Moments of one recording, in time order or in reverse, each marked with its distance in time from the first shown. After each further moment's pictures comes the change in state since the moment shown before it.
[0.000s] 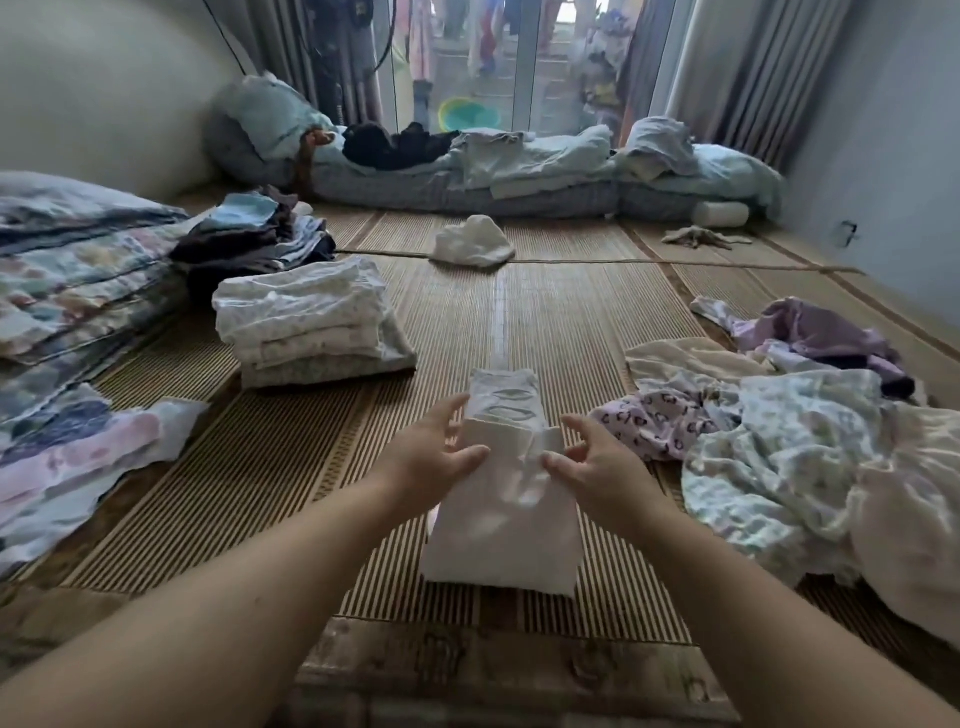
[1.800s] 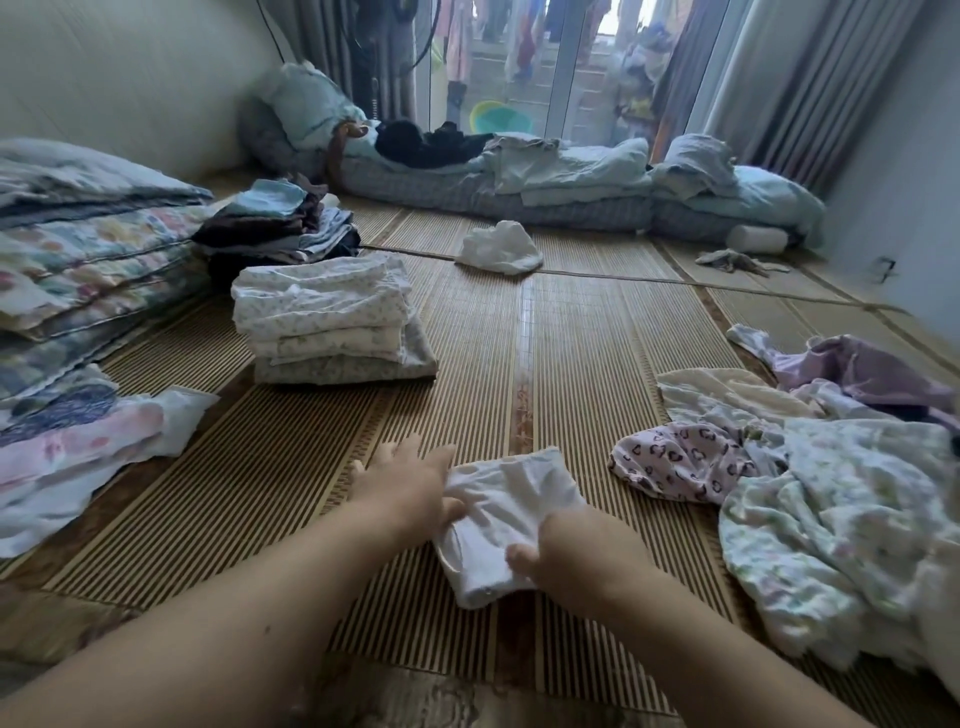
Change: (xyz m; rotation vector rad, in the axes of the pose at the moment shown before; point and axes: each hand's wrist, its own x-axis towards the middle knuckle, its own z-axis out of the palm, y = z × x) left_hand 0.019 -0.048 -0.008 0.732 -0.073 -0.269; right_hand 0.011 -0.001 0.055 -0.779 -0.210 -0.071
